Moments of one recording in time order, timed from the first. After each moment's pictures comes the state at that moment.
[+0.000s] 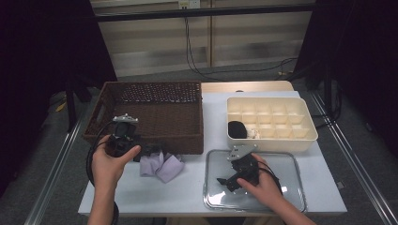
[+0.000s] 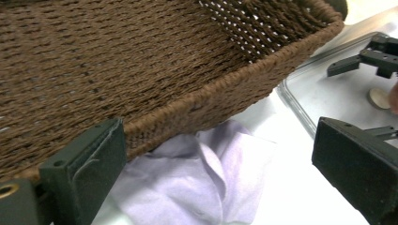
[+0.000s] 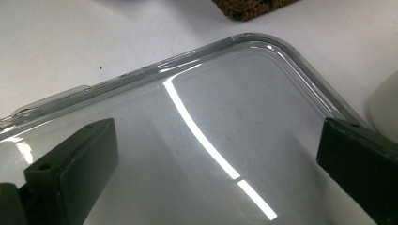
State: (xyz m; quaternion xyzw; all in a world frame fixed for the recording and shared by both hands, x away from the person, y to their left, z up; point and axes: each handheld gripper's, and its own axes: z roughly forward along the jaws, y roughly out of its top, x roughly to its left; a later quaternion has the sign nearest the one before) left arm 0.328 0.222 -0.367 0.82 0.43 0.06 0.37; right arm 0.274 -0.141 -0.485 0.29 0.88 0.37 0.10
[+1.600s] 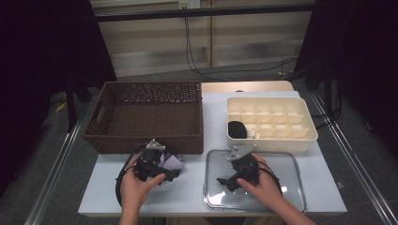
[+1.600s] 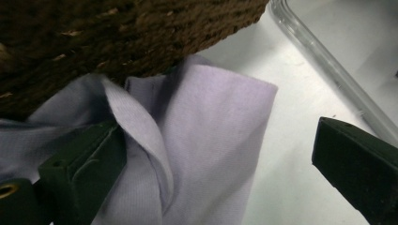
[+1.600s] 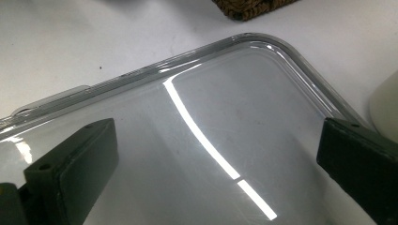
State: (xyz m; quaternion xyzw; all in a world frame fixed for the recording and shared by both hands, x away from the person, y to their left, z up) left arm 0.301 0.173 -0.453 0.86 0.39 0.04 0.32; right arm 0.274 -0.141 -0.485 0.29 0.88 0.37 0.10
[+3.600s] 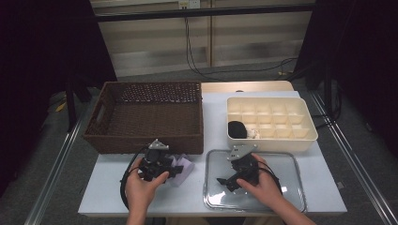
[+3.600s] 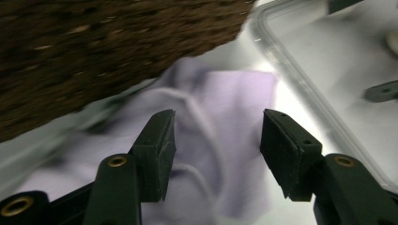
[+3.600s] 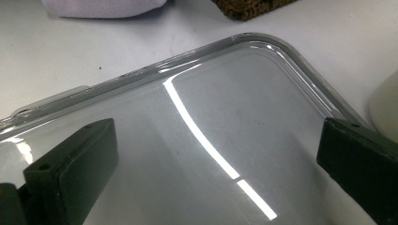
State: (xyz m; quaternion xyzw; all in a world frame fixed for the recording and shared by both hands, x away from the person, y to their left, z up) left arm 0.294 0.166 -0.445 0.84 0.42 0.04 0.34; right arm 0.274 -0.141 -0.485 0.29 0.88 0.37 0.10
